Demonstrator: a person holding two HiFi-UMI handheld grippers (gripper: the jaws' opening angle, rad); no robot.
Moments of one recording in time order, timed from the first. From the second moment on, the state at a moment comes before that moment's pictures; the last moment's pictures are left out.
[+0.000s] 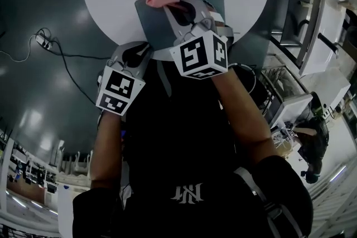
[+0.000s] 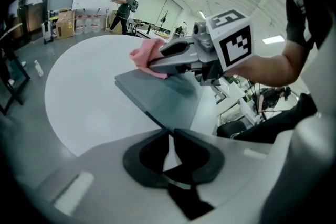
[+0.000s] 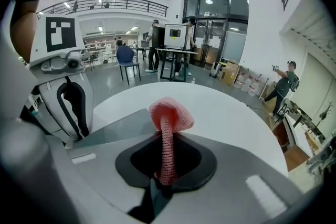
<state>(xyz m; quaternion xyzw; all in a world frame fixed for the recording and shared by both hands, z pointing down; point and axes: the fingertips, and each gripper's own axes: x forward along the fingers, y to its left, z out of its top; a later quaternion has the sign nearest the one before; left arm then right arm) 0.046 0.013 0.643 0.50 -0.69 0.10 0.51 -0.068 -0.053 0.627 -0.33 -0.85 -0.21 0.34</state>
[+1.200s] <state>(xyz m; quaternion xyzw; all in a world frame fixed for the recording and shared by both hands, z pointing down) 0.051 0.009 0.640 0.51 -0.69 0.11 0.50 -0.064 -0.210 0.614 -0.16 -0.87 -0.21 0.41</state>
